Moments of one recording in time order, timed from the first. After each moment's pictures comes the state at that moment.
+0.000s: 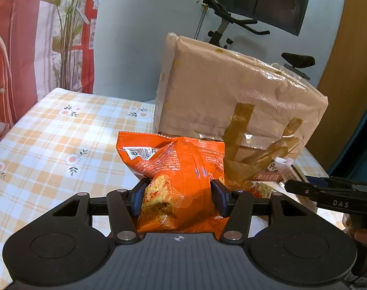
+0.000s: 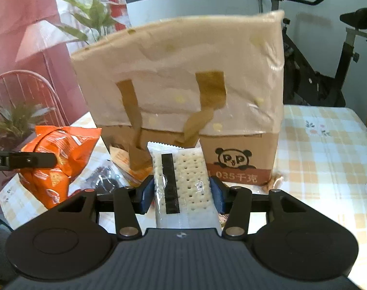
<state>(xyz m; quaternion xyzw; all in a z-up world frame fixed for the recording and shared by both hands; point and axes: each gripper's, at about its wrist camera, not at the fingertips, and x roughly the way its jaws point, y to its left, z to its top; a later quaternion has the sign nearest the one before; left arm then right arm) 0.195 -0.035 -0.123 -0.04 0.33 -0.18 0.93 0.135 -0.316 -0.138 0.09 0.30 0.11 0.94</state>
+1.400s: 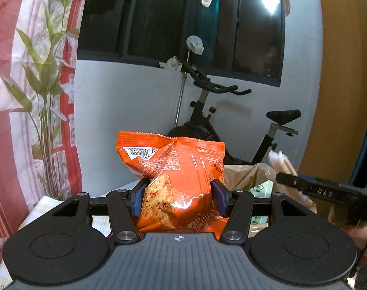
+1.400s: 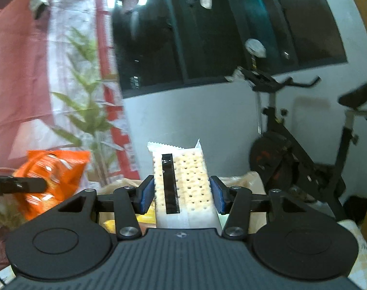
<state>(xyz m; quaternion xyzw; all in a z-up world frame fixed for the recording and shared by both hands) 0.264 -0.085 0.000 0.00 0.17 -0.20 0.96 0.224 -0.362 -0.023 0.12 0.10 0.08 0.98</state>
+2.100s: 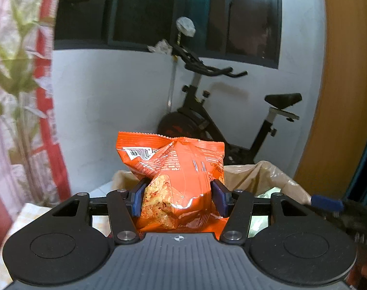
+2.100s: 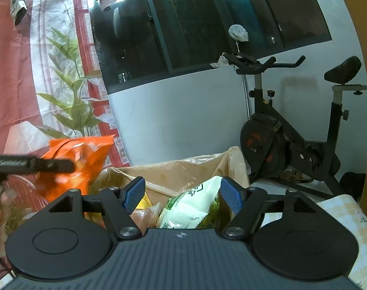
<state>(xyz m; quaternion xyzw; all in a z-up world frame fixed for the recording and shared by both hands) 0.339 -0.140 0.002 0.02 0.21 -0.22 0.95 0.212 -0.384 -0.044 0.16 0.12 0.07 0.98</state>
